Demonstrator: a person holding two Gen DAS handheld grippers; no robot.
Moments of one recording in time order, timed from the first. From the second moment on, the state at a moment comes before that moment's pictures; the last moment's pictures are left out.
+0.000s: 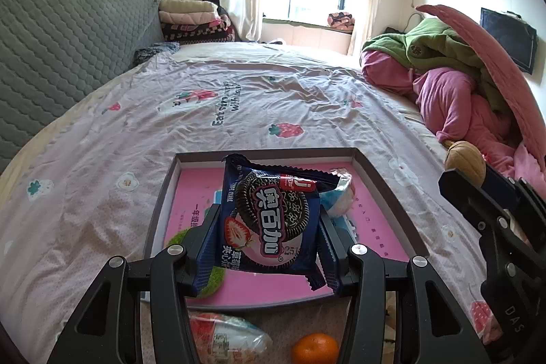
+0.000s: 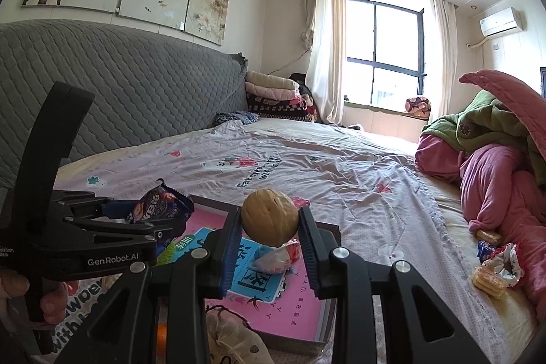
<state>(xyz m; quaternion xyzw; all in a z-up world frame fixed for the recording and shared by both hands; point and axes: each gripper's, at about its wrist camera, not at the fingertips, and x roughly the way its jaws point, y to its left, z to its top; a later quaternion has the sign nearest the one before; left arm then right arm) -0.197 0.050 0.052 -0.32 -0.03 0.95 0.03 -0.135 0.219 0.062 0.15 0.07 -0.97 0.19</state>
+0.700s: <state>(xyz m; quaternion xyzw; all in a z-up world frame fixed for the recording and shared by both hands) -0.217 0.060 0.044 -0.33 -0.03 0.94 0.04 -0.153 0.223 0.056 0.17 0.07 -0.96 0.19</state>
